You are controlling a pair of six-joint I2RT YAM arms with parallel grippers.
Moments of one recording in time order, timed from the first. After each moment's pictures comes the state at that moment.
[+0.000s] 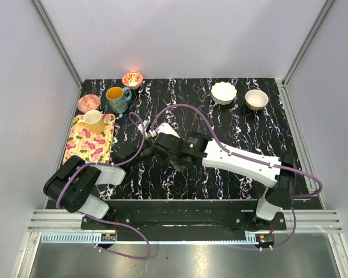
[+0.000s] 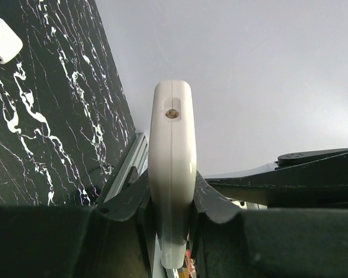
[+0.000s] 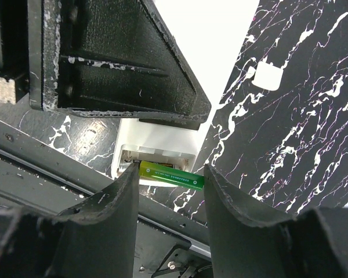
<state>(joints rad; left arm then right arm) -0.55 1.48 0.35 1.23 0.58 -1.41 1.21 1.69 1.67 -1.15 0.49 0.35</state>
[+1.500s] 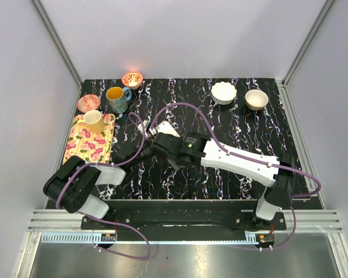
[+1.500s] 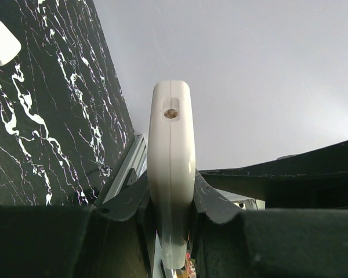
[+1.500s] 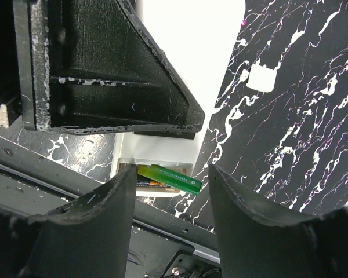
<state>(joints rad) -0.56 1.47 0.35 1.23 0.57 -1.41 1.20 1.70 1.68 -1.14 0.53 0.38</state>
